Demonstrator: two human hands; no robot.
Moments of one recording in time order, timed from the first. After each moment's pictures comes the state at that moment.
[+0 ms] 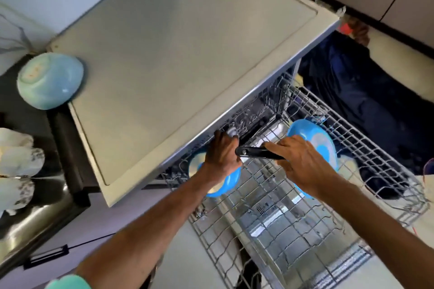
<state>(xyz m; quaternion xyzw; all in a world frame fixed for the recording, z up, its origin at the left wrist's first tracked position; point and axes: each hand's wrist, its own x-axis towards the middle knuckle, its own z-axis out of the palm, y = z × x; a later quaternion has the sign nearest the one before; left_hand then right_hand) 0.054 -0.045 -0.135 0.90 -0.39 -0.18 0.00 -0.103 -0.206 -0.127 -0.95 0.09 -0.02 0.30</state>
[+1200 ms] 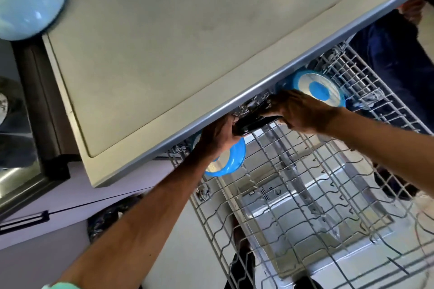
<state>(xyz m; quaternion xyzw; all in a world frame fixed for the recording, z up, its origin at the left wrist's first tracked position) 0.109 0.015 -0.243 0.92 -0.32 -0.17 0.13 0.031 -0.228 -0.217 -0.98 -0.16 0.08 0.11</state>
